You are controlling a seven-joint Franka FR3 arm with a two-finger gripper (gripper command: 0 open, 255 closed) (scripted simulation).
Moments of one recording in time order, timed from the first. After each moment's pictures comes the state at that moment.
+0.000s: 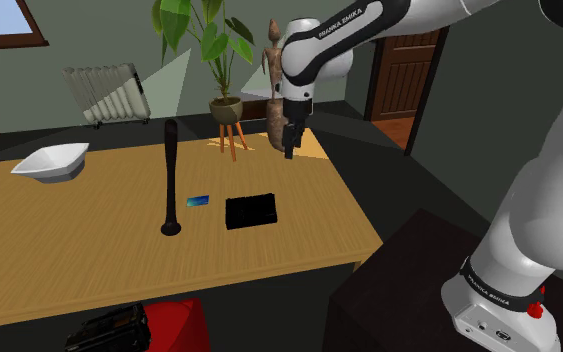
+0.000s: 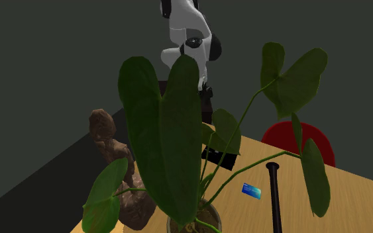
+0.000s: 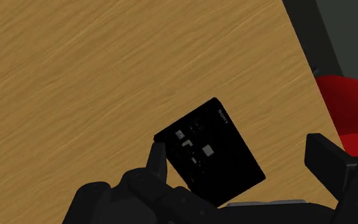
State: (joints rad) arm 0.18 0.04 -0.03 -2.07 0.16 2.09 -0.47
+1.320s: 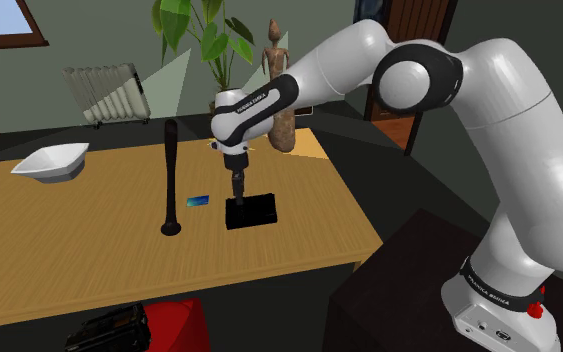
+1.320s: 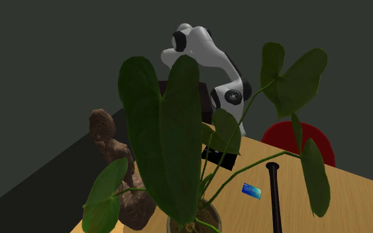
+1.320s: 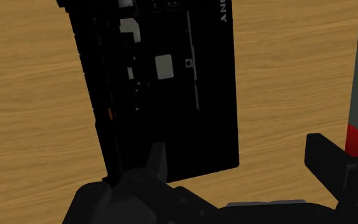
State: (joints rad) arm 0.26 0.72 0.09 -1.45 0.15 2.05 -0.73
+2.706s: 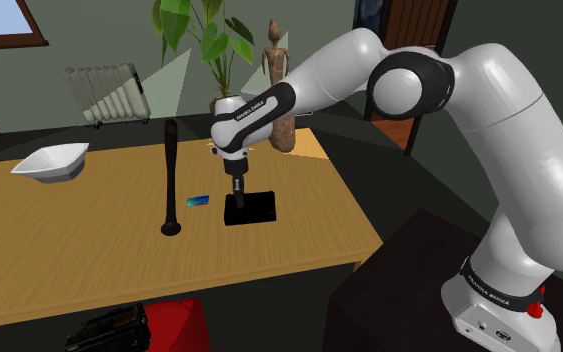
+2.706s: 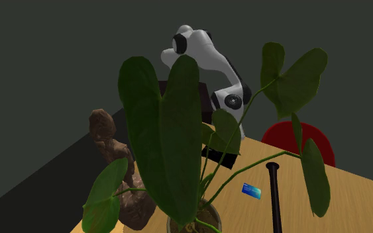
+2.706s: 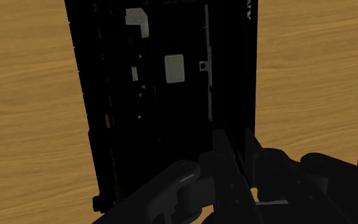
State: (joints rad) arm 0.26 0.76 0.09 -1.44 0.15 2.07 -0.74
